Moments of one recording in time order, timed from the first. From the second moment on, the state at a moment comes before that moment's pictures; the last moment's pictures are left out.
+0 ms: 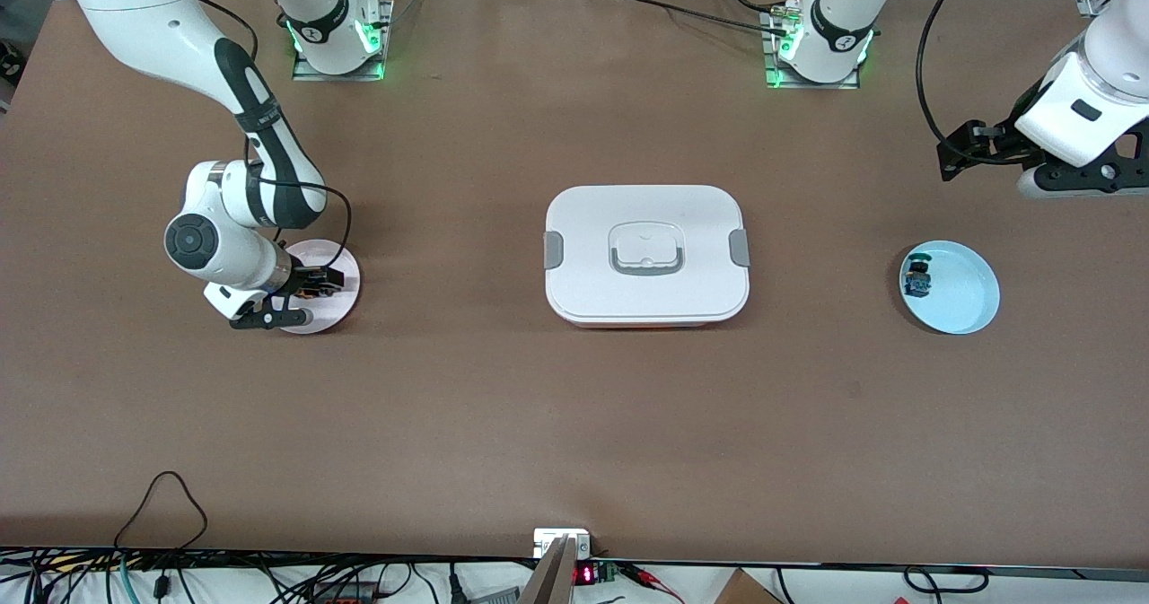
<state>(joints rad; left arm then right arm) -0.03 -0.04 -0.06 -1.68 0.08 1.56 -0.13 0.13 0.51 -0.07 -2.06 0.03 2.45 -0.04</state>
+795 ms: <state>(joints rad) -0.03 -0.04 -0.06 -1.67 0.08 1.56 -0.13 0.14 0.44 -0.05 -1.97 0.03 2.29 -0.04</state>
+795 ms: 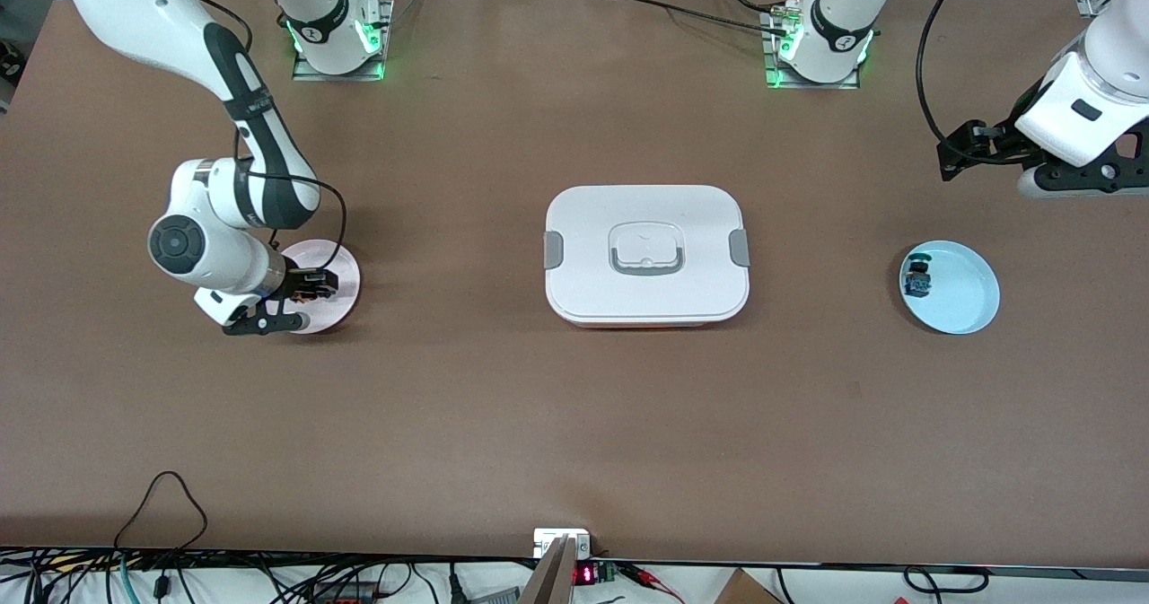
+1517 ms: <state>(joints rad) -0.03 -0.04 -0.06 -1.67 0.08 1.56 -0.13 0.14 0.29 0.07 -1.71 0.03 2.02 -0.07</state>
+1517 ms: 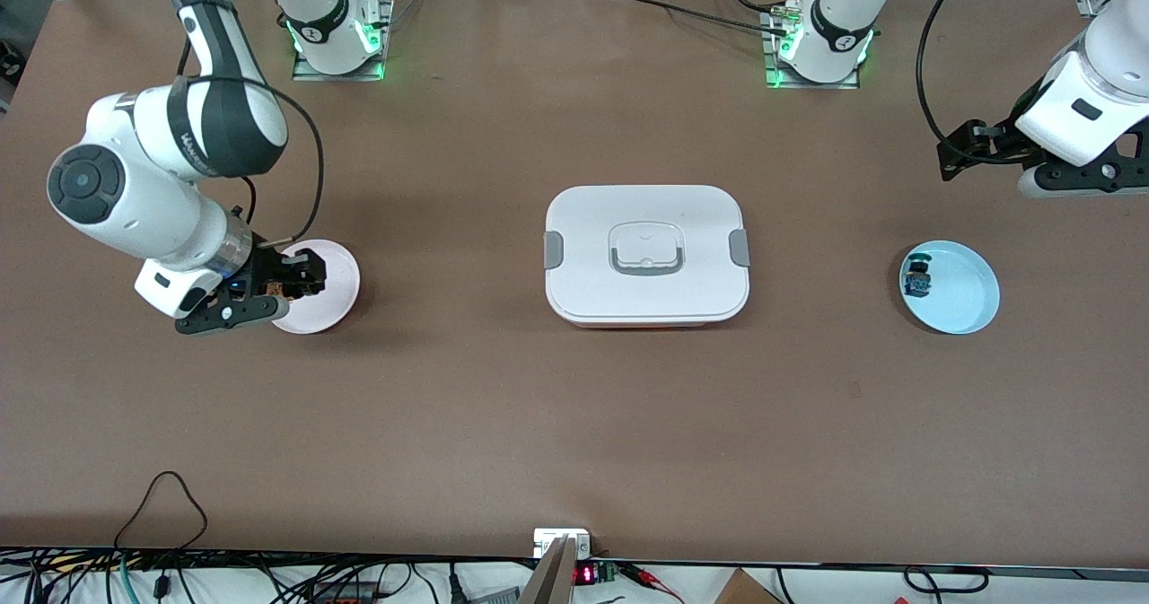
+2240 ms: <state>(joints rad) -0.03 -0.04 -0.06 -1.67 0.08 1.56 -0.13 0.14 0.28 0.10 -1.64 0.52 2.02 -0.62</state>
